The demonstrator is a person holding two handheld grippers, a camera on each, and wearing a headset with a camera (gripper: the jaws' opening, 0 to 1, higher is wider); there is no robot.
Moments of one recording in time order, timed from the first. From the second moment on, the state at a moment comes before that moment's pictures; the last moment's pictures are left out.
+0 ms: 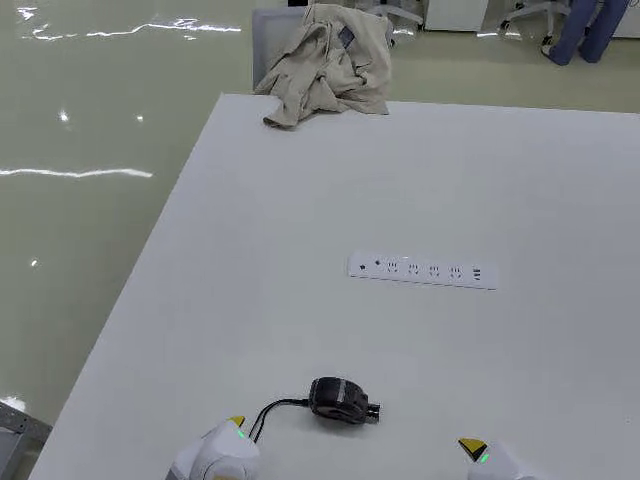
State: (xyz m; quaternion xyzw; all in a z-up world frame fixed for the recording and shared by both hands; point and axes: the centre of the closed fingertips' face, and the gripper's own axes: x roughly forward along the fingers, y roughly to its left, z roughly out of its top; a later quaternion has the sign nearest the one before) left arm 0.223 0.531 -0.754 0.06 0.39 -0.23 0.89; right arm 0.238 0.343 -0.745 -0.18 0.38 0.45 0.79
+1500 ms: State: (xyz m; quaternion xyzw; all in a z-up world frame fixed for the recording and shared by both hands) left arm 0.273 0.523 -0.768 0.10 0.38 -0.32 0.86; right arm 0.270 0.364 -0.772 -0.23 0.37 0.51 0.74
